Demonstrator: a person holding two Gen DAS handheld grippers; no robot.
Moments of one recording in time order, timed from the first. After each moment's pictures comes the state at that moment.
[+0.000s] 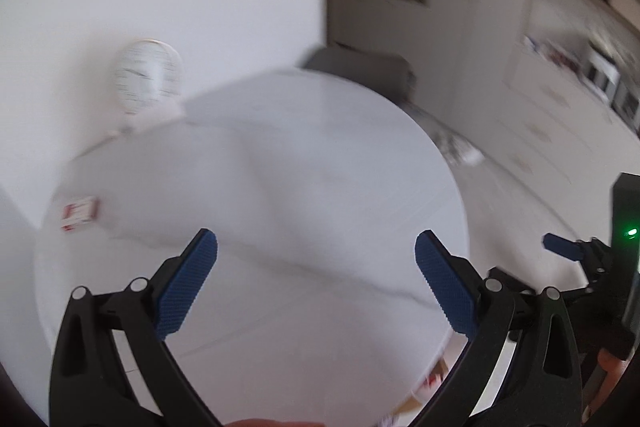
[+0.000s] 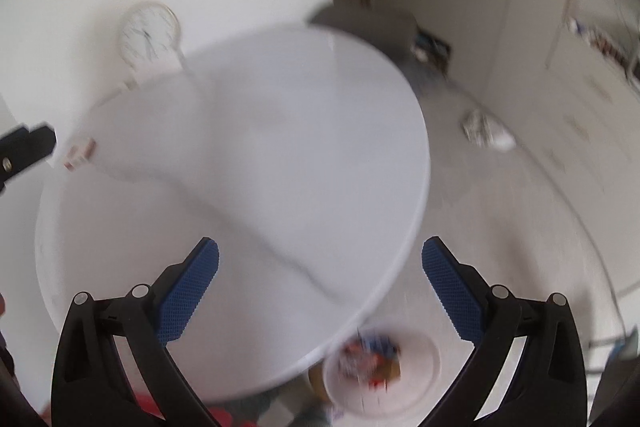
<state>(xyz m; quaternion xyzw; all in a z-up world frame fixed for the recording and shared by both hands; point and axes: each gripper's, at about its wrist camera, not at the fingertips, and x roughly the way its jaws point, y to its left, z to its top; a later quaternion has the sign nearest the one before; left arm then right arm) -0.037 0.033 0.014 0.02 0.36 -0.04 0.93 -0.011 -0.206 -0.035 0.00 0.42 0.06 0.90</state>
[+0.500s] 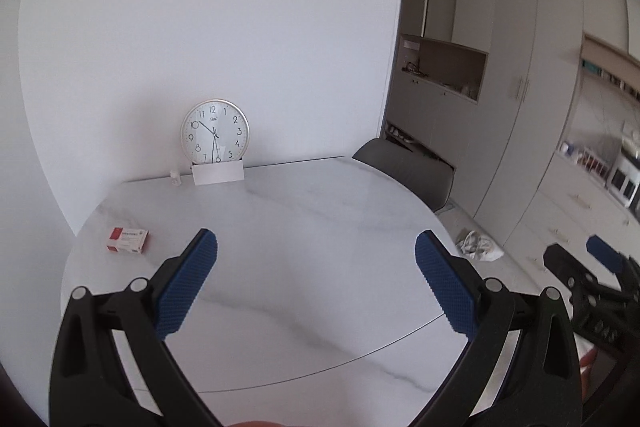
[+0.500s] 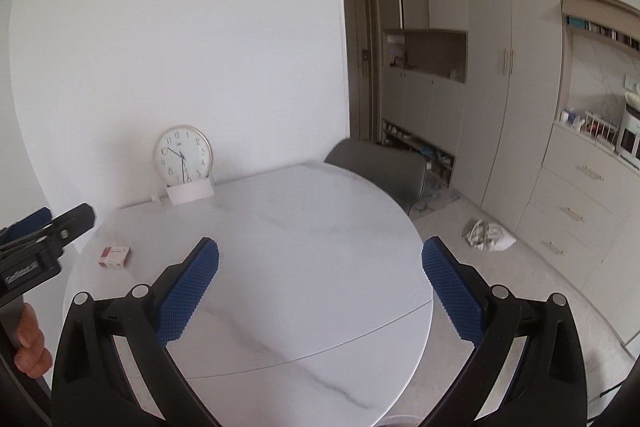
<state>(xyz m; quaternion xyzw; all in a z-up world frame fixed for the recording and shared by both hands) -0.053 0.086 0.138 -0.06 0.26 0.04 0.96 -0.023 -0.181 0.133 0.01 0.25 0.07 0.97</state>
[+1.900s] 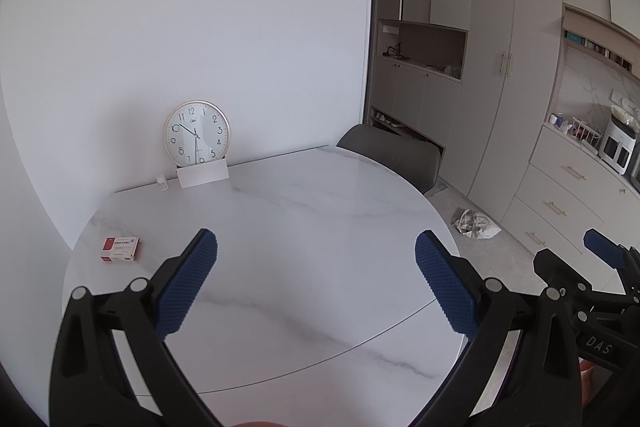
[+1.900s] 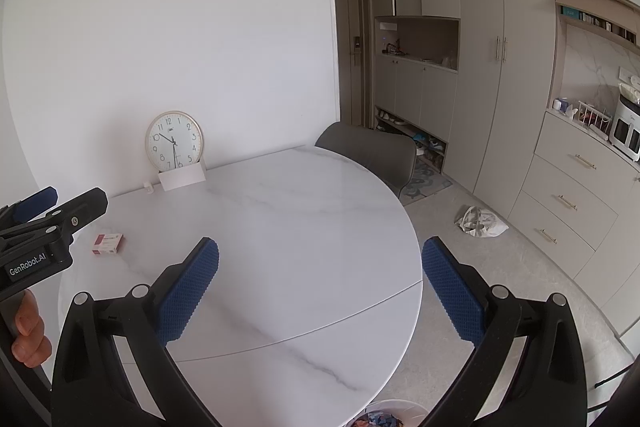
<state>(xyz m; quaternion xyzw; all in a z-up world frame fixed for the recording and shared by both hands) -0.045 0.048 0.125 -0.02 0.28 0.01 0.96 -0.031 -0.183 0.117 0.01 0.28 0.05 0.96</state>
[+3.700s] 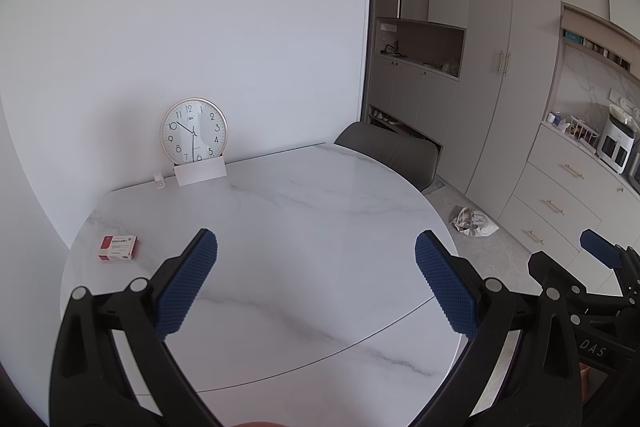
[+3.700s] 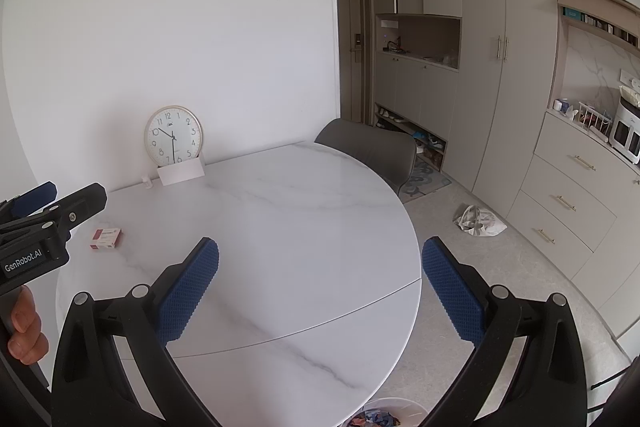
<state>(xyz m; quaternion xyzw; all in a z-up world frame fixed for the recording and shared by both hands) -0.048 0.039 0.123 -0.02 0.28 0.01 0.96 -0.041 -0.192 0.106 0.01 0.28 0.05 0.96</state>
